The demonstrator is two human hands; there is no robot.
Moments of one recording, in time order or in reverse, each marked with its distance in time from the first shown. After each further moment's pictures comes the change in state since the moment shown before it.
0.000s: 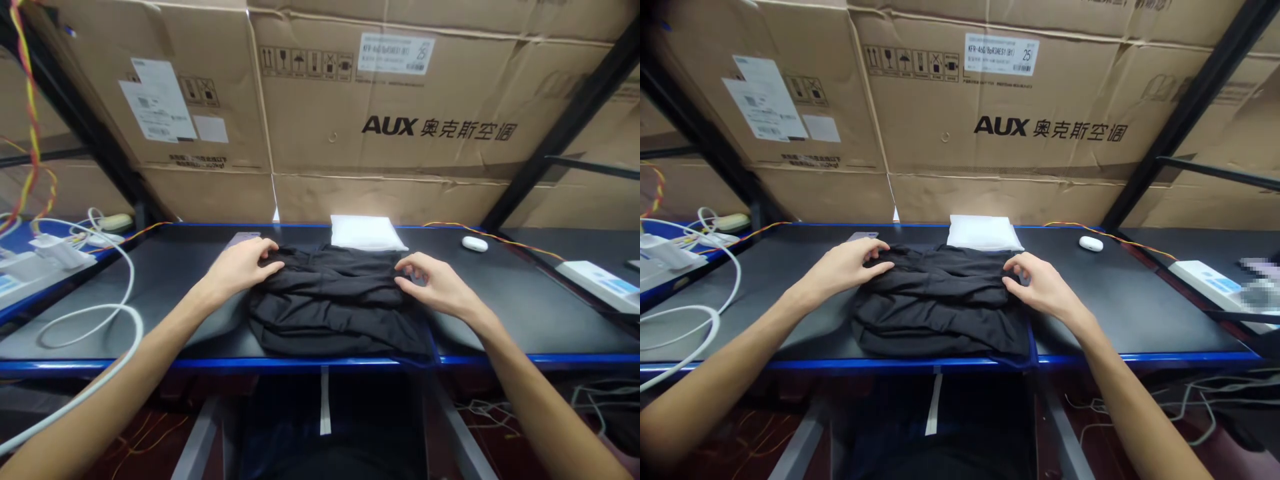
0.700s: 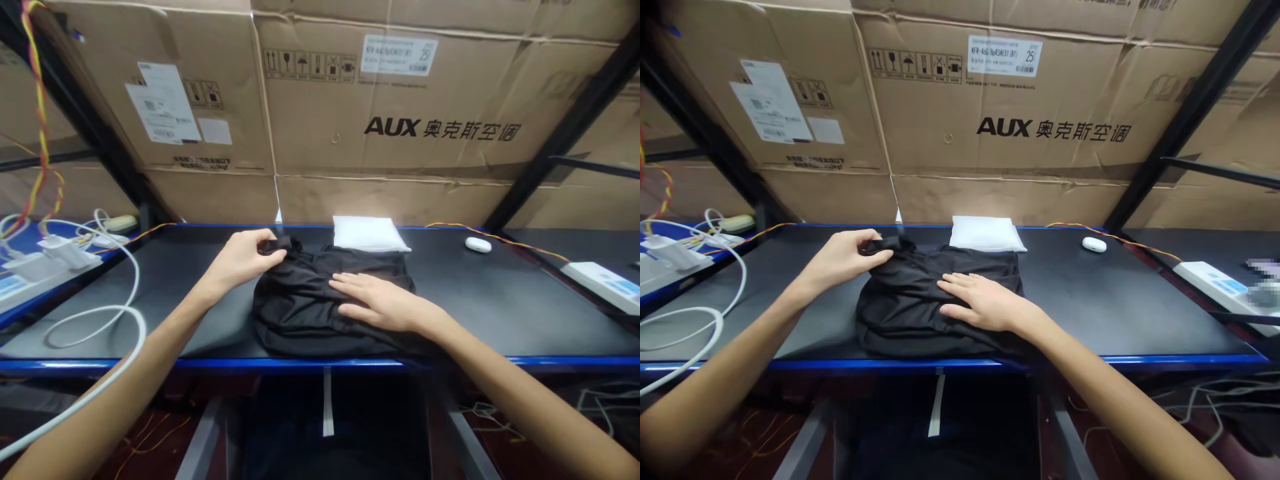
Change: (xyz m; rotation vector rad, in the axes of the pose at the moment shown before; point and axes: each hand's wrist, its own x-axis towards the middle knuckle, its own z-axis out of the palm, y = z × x) left_hand 0.004 0.018 -0.022 -0.304 0.098 -0.101; right_hand 0.023 -0.066 0.047 0.035 -0.504 -0.322
